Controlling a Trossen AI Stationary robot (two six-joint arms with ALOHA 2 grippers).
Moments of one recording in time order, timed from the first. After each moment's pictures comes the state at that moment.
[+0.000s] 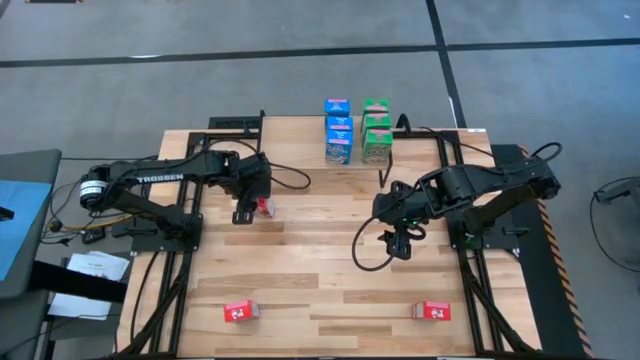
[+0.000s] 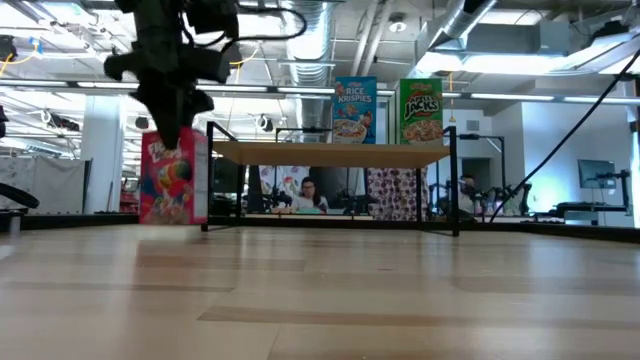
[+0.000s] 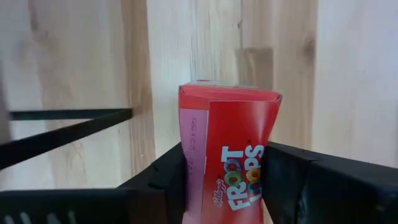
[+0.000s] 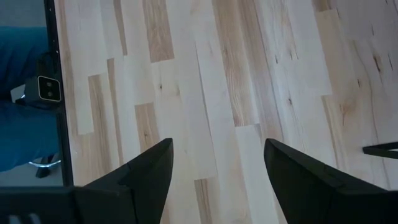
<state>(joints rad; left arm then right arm) 0.26 1.29 1.00 -0.94 -0.04 0.29 0.26 1.43 1.58 -1.23 0.08 0.44</state>
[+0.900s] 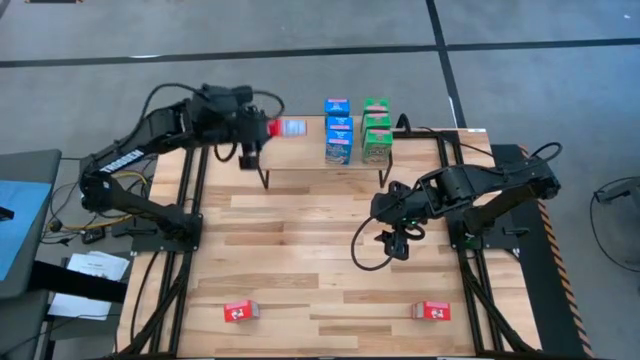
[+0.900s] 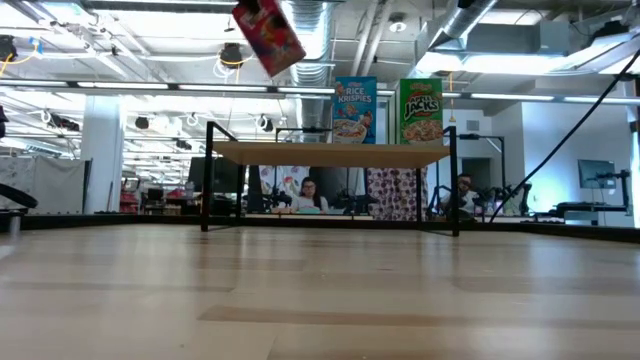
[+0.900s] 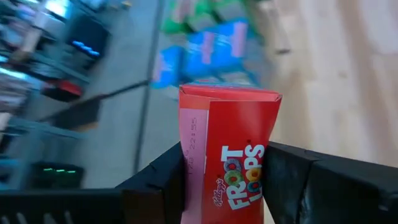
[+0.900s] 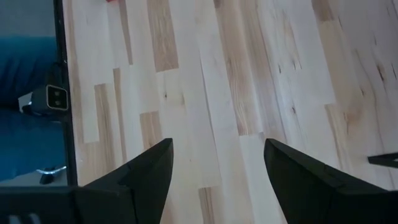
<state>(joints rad) 0.31 1.29 1.66 -0.91 -0.28 0.59 0.26 1.43 1.58 -1.19 0.08 0.44</state>
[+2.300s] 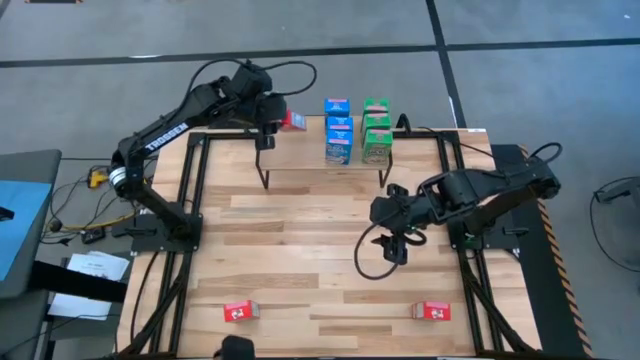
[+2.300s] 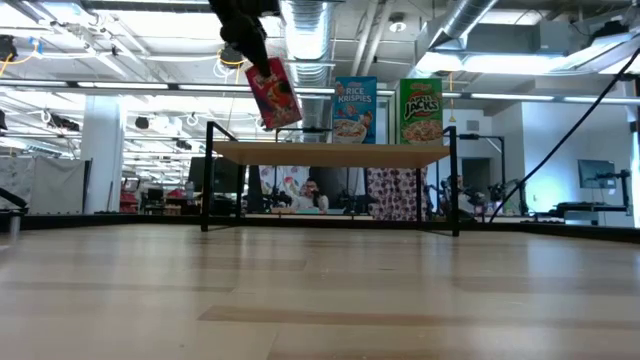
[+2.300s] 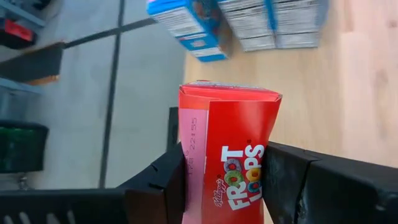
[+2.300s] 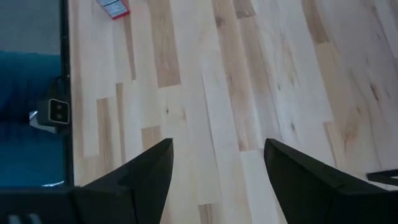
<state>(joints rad) 0.60 1.53 1.71 -0.92 -0.09 0.67 0.29 1.43 1.58 -1.14 0.14 0.44</state>
